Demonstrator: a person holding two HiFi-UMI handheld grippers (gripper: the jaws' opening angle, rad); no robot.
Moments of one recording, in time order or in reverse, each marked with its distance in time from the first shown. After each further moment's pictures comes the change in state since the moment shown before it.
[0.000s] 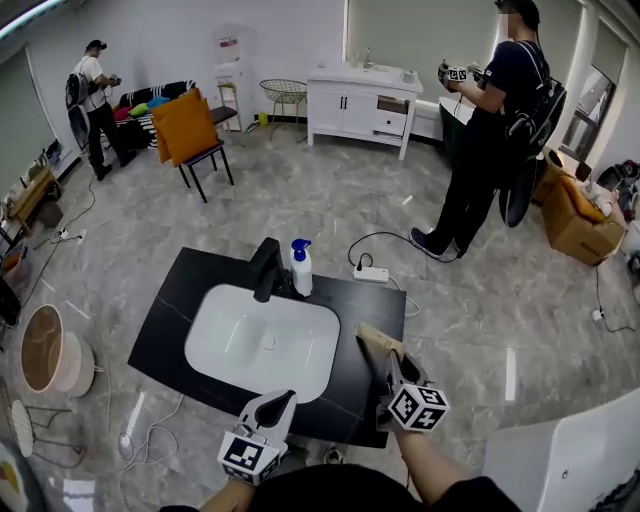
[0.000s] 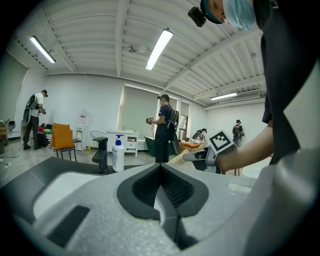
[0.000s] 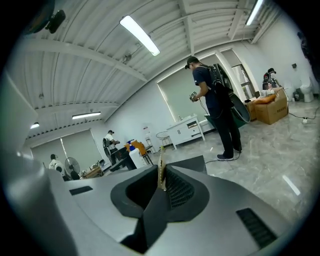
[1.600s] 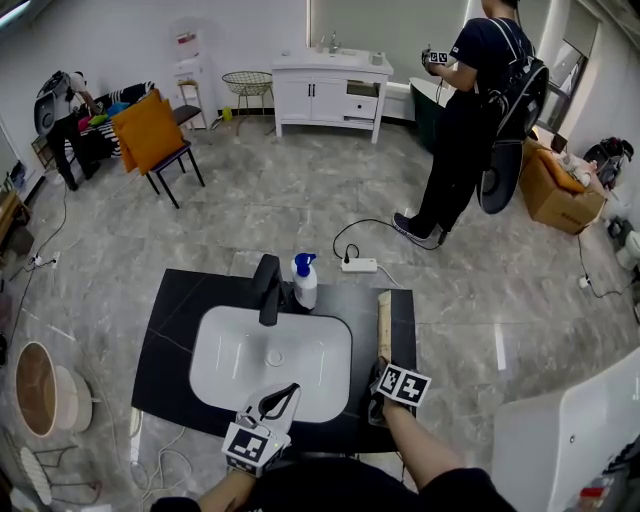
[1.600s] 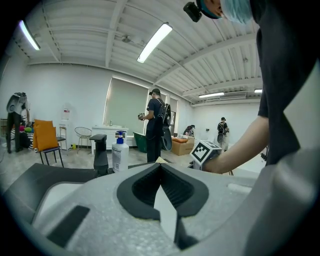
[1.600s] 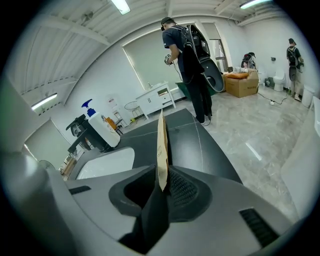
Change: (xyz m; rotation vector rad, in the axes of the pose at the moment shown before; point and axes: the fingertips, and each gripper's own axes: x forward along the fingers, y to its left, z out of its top) left arm 0.038 0.089 -0.003 0.042 0.060 -0.181; right arm 0.079 -0.020 -0.108 0.175 0.371 -0.361
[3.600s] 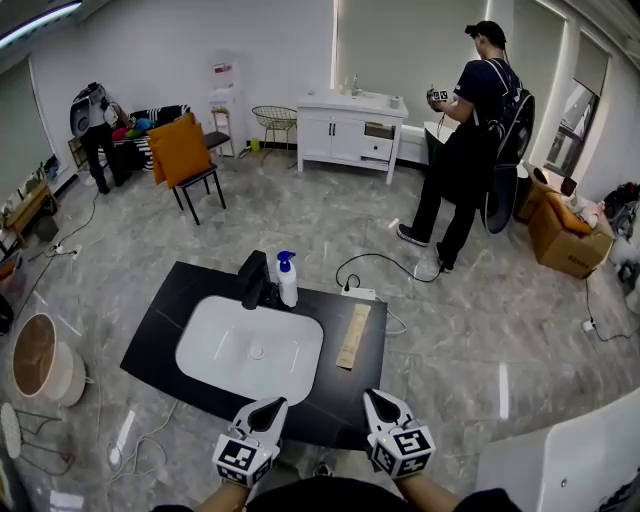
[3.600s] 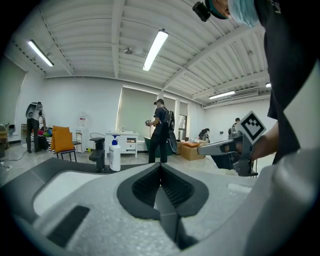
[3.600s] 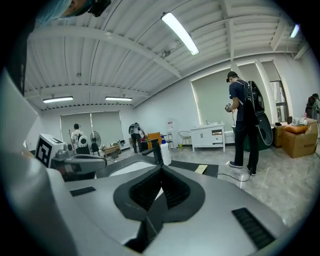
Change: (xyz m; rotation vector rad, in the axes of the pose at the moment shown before) left arm -0.023 -0.126 -0.003 -0.014 -0.059 0.188; right arm -0.230 0.028 0.014 -0.547 -0.352 0.501
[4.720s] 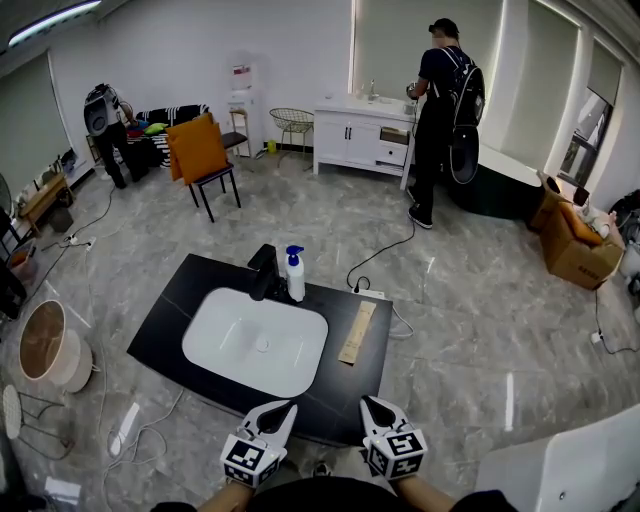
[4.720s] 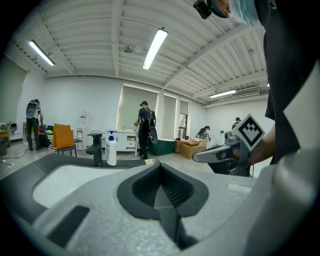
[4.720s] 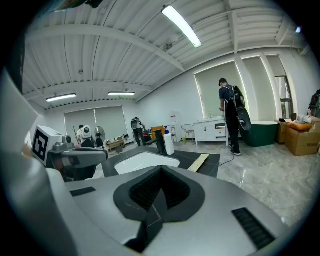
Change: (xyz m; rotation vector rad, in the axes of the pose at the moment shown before) left arm -0.008 -0.038 -0.015 -0.015 0.020 0.013; right arm -0.014 0.004 -0.037 -0.004 0.077 0.044
